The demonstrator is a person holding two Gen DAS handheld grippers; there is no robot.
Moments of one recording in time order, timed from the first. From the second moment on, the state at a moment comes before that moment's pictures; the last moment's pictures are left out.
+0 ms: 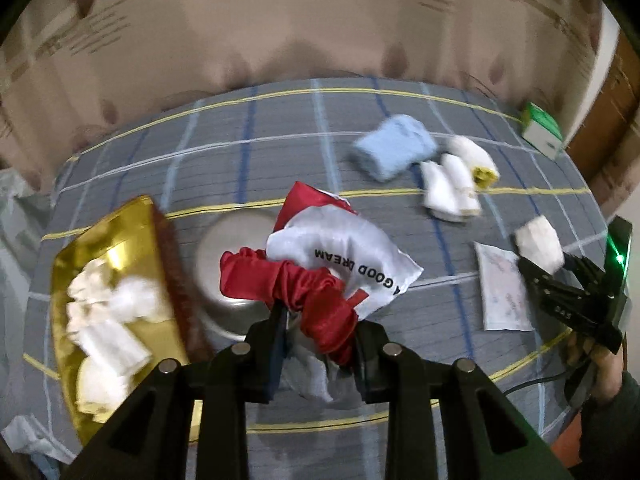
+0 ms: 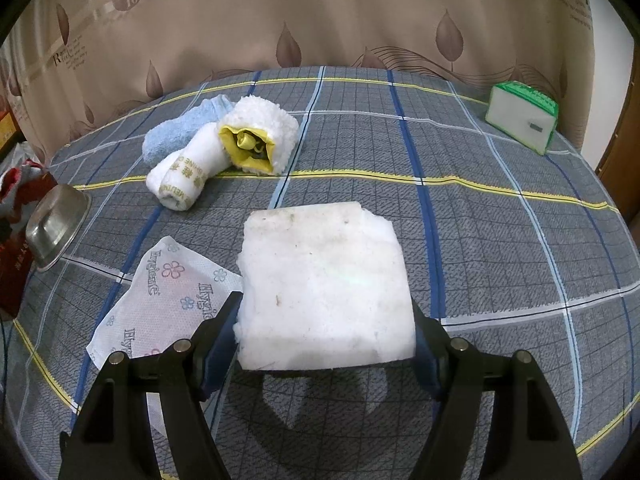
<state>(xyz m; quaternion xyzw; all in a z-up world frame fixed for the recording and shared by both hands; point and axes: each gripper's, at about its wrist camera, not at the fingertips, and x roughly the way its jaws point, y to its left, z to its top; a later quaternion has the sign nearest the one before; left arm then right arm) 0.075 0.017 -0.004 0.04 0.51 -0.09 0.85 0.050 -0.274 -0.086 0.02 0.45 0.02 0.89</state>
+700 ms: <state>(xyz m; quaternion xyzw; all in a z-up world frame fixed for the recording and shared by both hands) 0.089 0.202 0.013 -0.01 0.52 0.08 0.85 0.052 -0.271 -0.087 0.01 0.46 0.02 0.89</state>
